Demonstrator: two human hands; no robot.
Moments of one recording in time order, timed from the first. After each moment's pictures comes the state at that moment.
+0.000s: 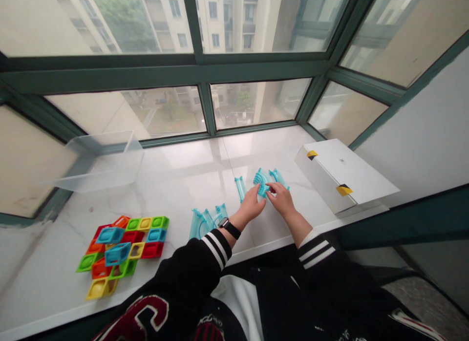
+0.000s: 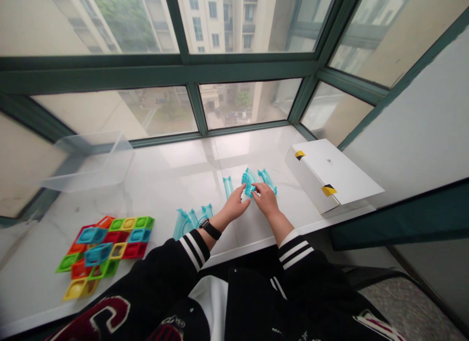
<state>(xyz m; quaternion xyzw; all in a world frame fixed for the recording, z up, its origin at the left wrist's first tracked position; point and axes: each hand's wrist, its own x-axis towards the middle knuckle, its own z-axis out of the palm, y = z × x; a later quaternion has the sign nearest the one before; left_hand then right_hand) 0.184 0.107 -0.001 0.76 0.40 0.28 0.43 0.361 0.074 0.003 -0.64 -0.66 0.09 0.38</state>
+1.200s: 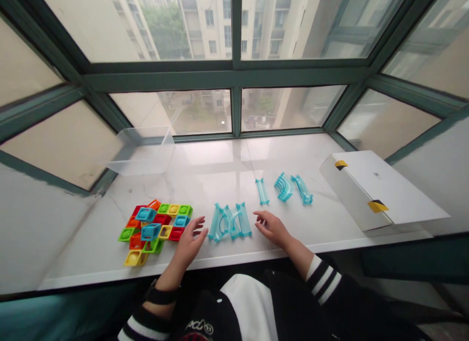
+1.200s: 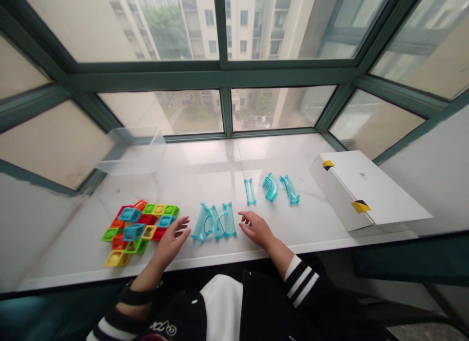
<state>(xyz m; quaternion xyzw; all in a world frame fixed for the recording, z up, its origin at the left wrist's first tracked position) -0.113 -0.002 0.007 0.59 0.62 0.36 0.38 0.251 0.013 -0.018 -0.48 -0.76 0.28 0.34</state>
